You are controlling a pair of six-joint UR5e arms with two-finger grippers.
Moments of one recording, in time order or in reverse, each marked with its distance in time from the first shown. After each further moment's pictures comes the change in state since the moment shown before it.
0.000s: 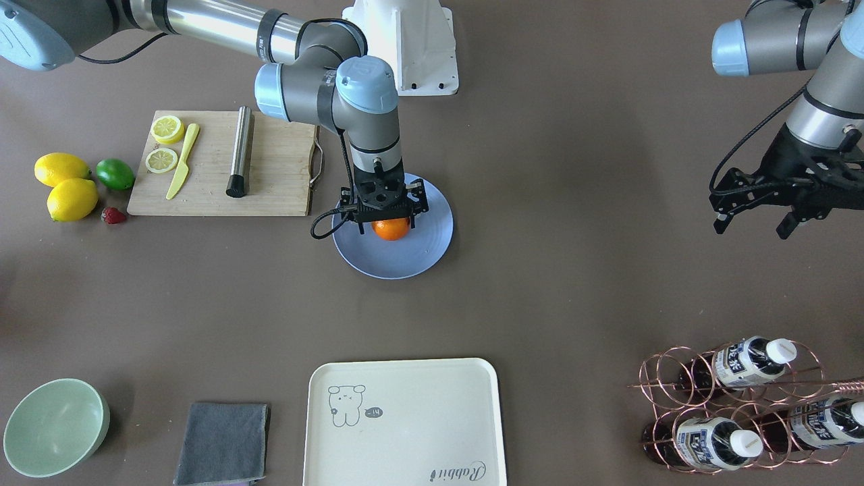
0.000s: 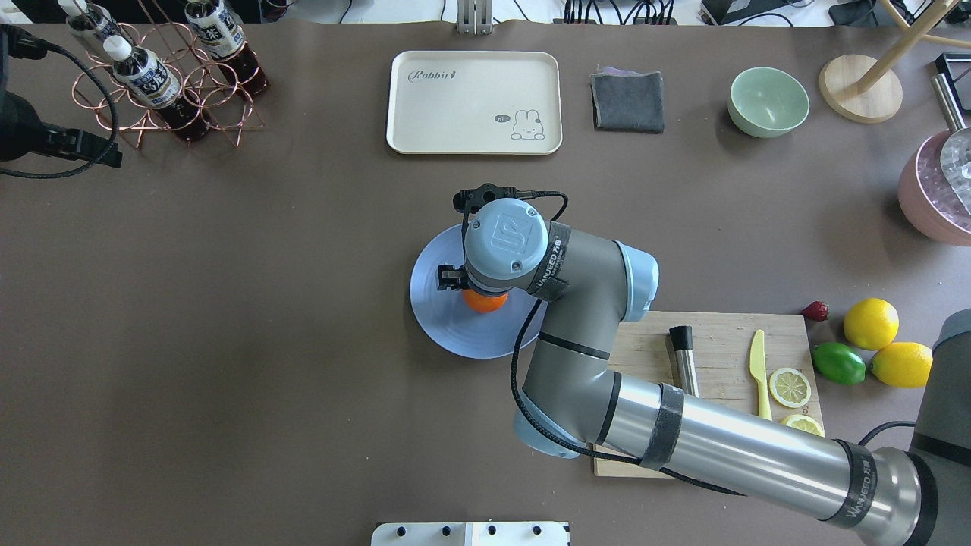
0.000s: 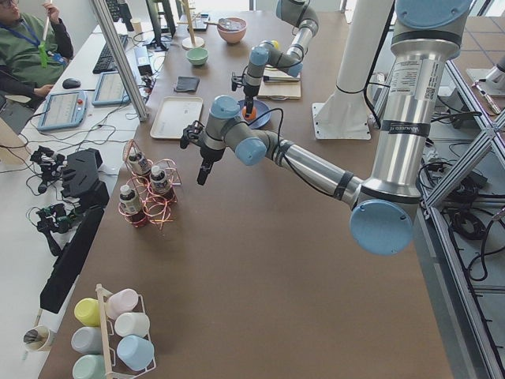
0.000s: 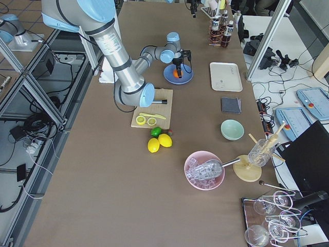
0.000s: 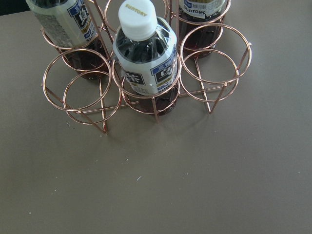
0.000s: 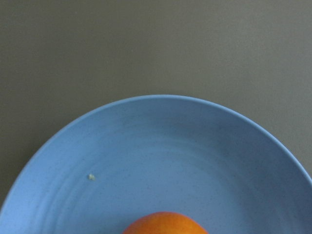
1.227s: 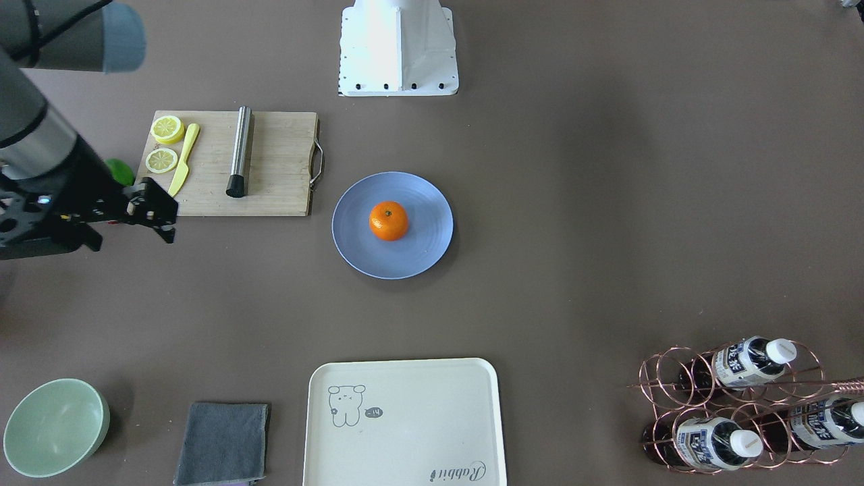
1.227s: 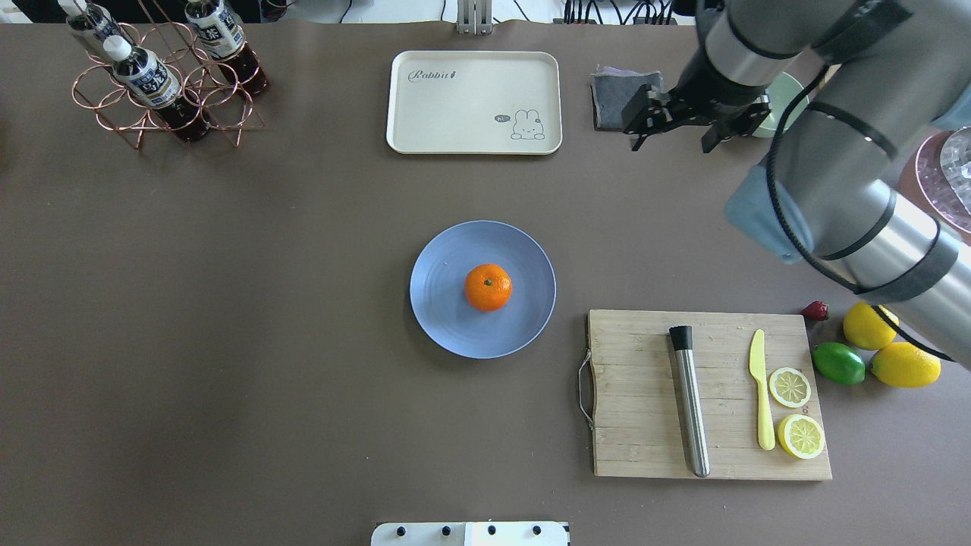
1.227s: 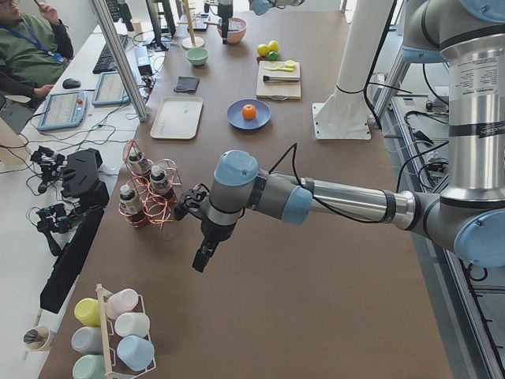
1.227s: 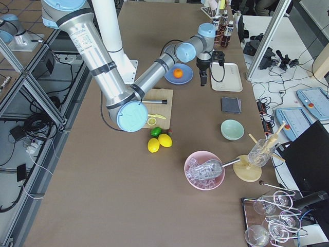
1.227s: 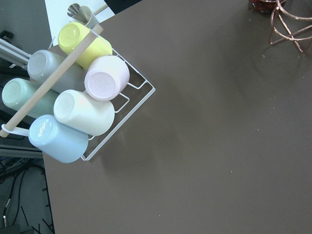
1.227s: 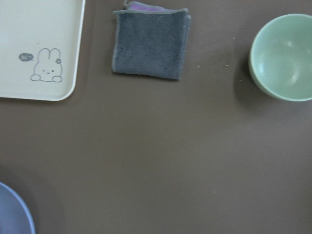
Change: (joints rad) left arm -0.501 0.236 0.042 0.109 -0.130 0.722; right arm 0.660 -0.335 0.359 -0.314 0.545 -0.587
